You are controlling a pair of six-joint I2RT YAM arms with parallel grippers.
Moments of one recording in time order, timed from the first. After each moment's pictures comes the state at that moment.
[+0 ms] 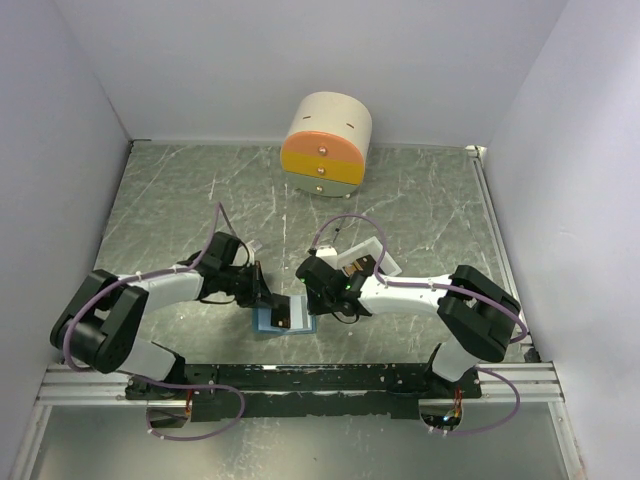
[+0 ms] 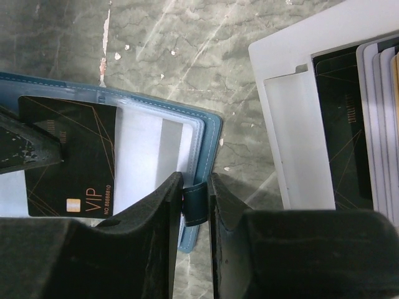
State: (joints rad) left arm -0.46 1.44 0.53 -0.08 0.60 -0.66; right arm 1.03 1.59 0.81 -0.23 0.21 0.77
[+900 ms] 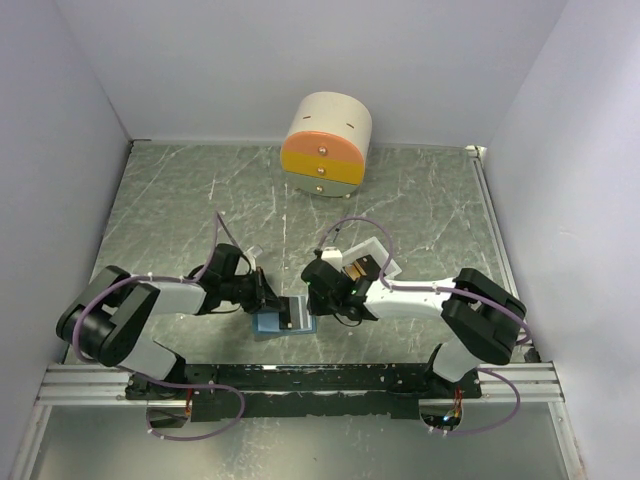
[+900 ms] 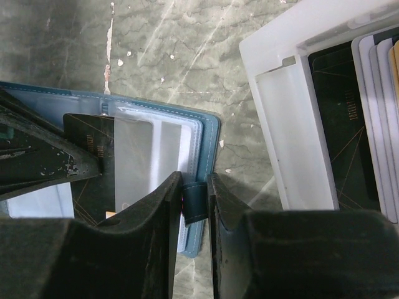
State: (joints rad) left arm -0.50 1.49 0.38 0.29 0.63 -0.83; right arm 1.03 1.56 0.74 -0.13 0.21 0.81
